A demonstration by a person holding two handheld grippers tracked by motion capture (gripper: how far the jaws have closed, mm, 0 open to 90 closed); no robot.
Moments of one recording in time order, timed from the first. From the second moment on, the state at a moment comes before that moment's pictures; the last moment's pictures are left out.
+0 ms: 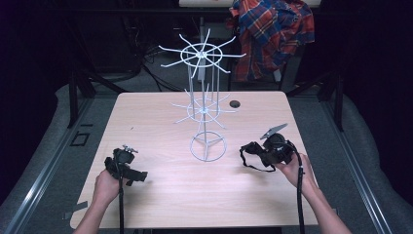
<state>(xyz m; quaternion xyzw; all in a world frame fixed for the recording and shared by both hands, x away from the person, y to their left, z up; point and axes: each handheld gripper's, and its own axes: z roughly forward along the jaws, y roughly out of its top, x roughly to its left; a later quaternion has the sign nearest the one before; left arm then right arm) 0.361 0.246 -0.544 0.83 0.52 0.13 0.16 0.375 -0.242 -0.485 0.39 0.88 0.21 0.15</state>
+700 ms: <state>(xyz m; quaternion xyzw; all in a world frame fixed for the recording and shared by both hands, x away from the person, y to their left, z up) 0.360 0.248 -0.544 0.83 0.52 0.13 0.17 0.379 -0.233 -0.468 0.39 0.87 0.24 0.16</state>
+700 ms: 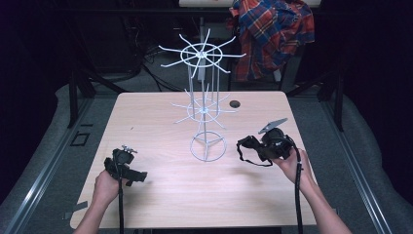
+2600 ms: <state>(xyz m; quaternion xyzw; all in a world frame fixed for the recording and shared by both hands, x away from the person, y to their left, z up) 0.364 0.242 -0.544 0.83 0.51 0.13 0.17 0.398 -0.199 -0.404 0.36 0.86 0.29 0.21</state>
